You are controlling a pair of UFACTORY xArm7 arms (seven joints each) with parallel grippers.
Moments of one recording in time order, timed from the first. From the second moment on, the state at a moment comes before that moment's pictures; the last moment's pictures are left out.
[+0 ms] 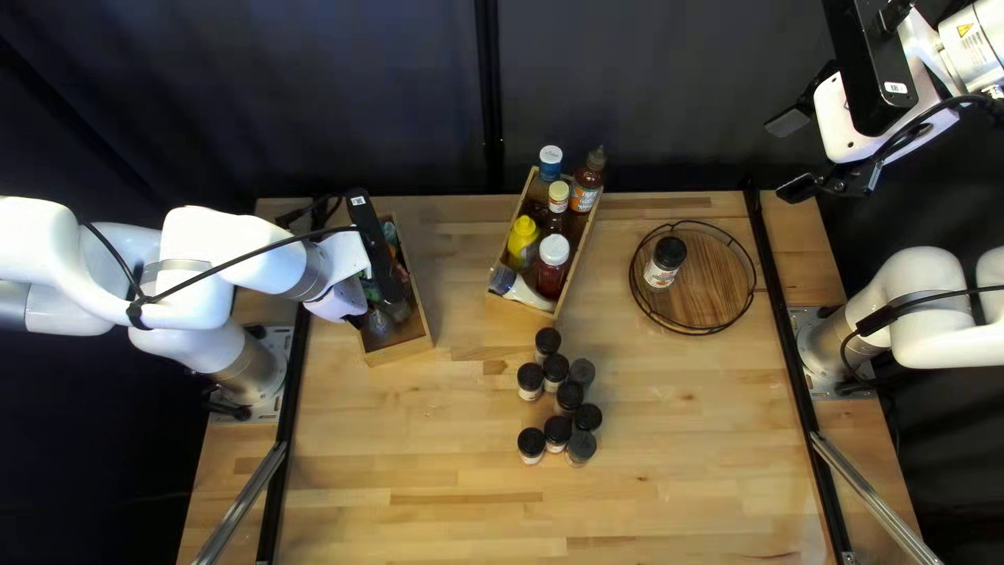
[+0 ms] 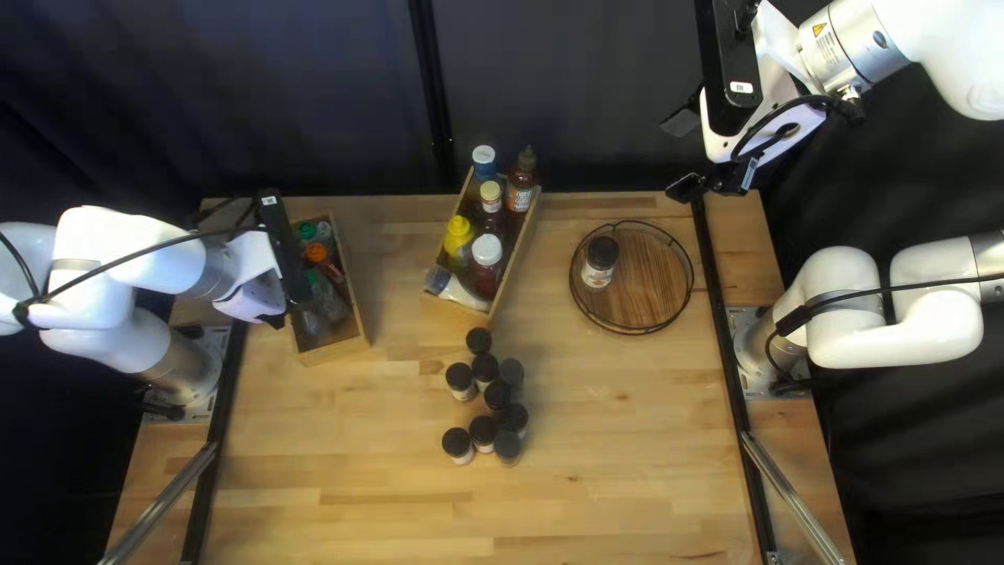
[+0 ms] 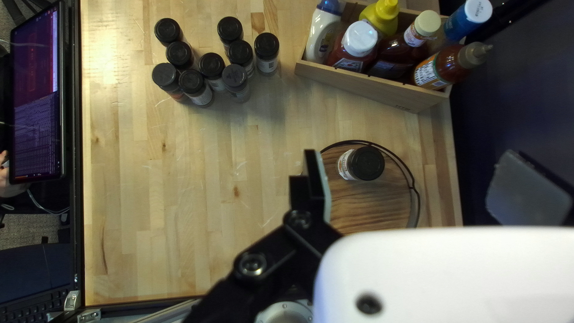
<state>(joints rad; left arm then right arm) 0.03 -1.06 0.00 0.18 0.29 1.03 -0.45 -0.17 -0.96 -0.03 0.96 0.02 1.31 -0.13</state>
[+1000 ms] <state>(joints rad) -0.17 -0.70 0.06 0.70 0.12 1.12 -0.20 -0.17 -0.96 -0.03 0.96 0.02 1.31 -0.13</state>
